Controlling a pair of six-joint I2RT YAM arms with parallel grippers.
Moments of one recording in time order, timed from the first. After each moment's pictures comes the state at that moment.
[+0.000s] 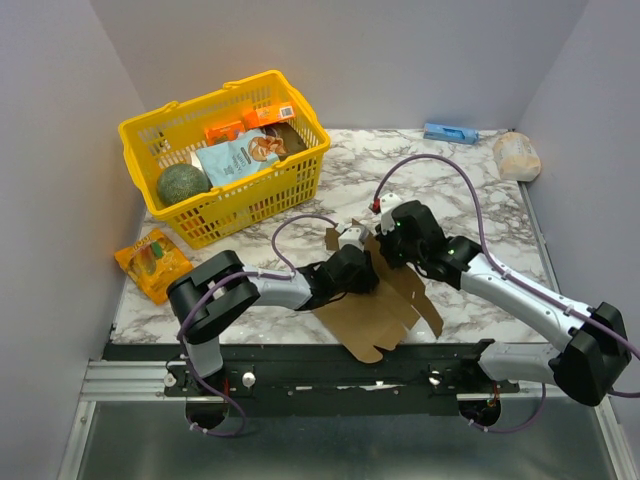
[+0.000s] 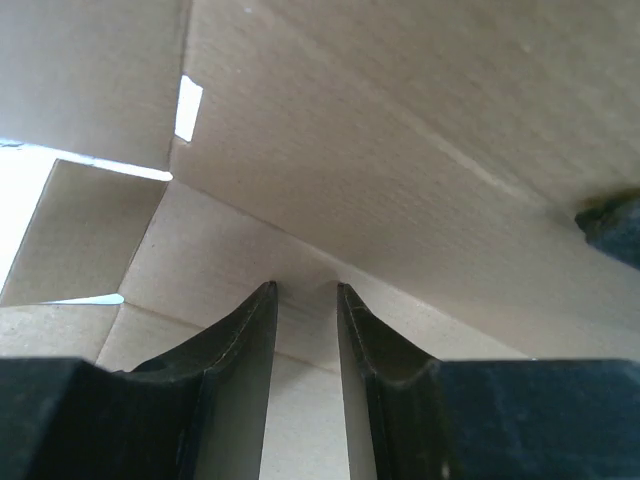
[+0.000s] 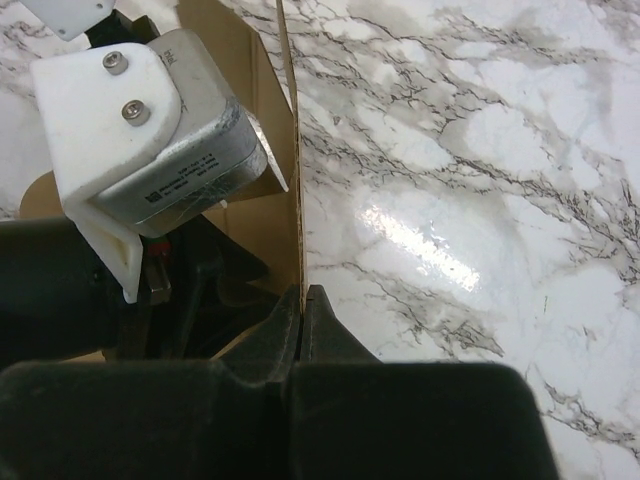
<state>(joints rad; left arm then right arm) -1.02 1.77 0.84 0.35 -0.15 -0.78 0.71 1.22 0.91 -0.41 0.12 0.02</state>
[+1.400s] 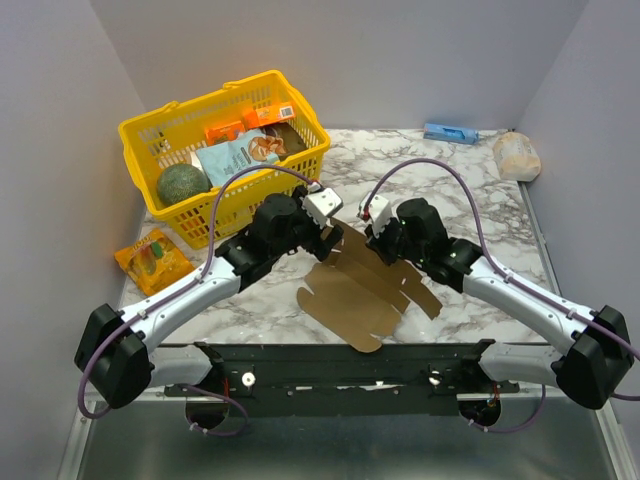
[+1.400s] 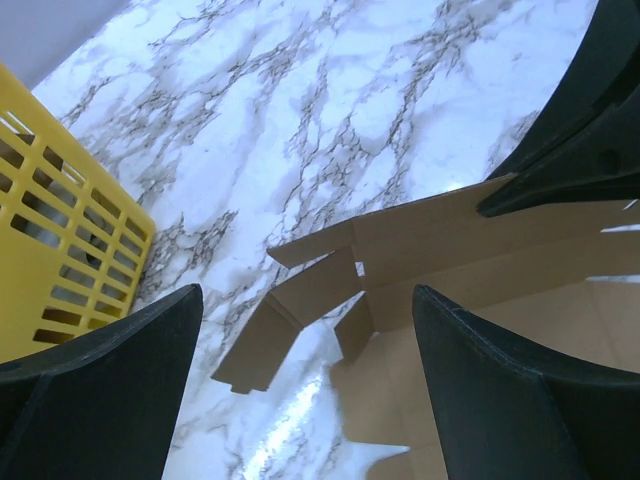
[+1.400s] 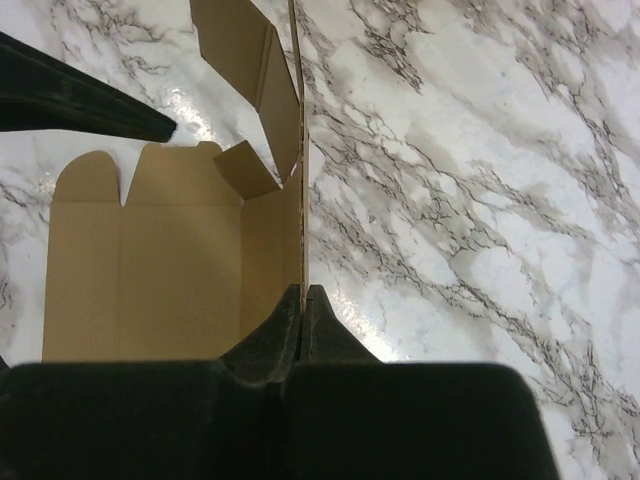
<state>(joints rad) -0.73 1.21 0.89 -0.01 0.11 0.15 0.71 1.19 0.88 -0.25 -0.09 -0.25</state>
